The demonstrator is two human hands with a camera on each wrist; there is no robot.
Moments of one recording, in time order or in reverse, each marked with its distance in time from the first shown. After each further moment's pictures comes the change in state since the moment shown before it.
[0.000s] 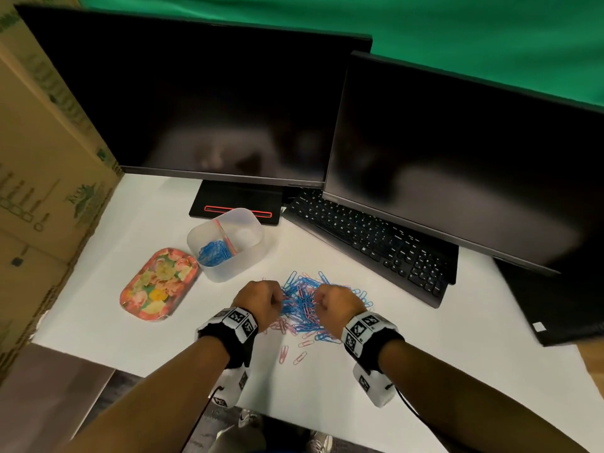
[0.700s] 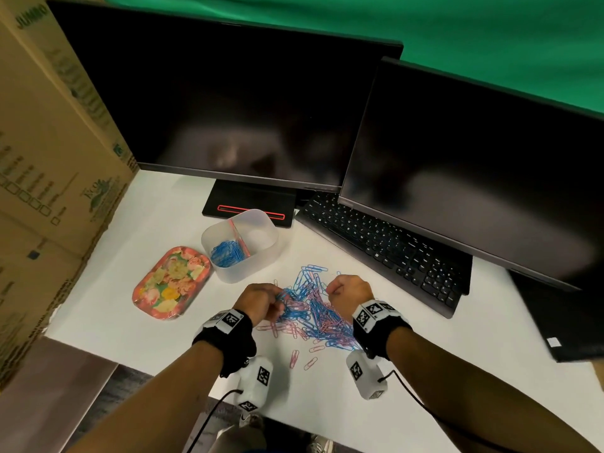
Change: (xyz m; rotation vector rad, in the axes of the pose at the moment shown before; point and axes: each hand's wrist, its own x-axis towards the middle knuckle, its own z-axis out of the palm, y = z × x) left_hand 0.001 -0.017 -0.010 -0.977 -0.086 -0.357; right_hand 0.035 -0.007 -0.006 0.264 0.037 0.224
